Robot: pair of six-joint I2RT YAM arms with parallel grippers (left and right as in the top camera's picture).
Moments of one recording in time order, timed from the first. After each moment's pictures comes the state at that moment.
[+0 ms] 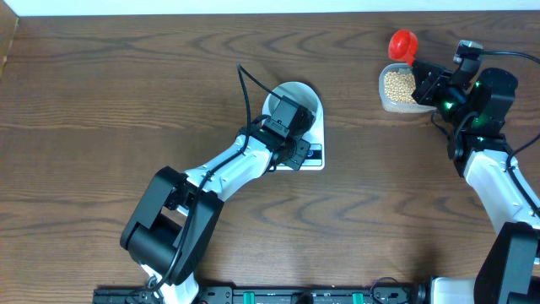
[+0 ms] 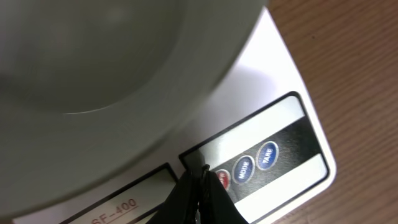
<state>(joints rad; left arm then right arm) -0.59 1.86 1.12 -0.37 0.10 -0.08 -0.14 1.55 0.88 0.33 -0.51 0.44</state>
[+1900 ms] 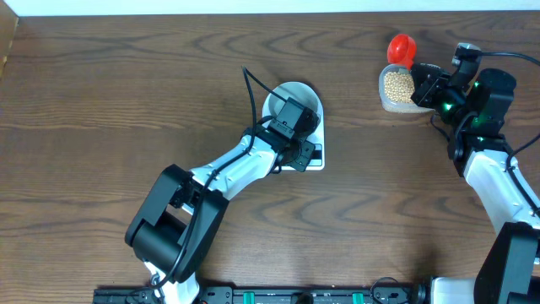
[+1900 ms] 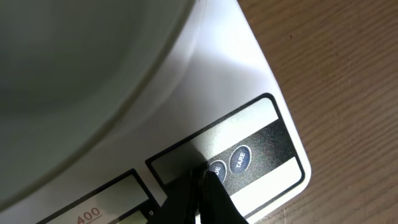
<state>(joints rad) -0.61 1.89 1.14 -0.37 0.12 -0.13 -0.14 1.55 0.88 0.30 -0.51 0.44</state>
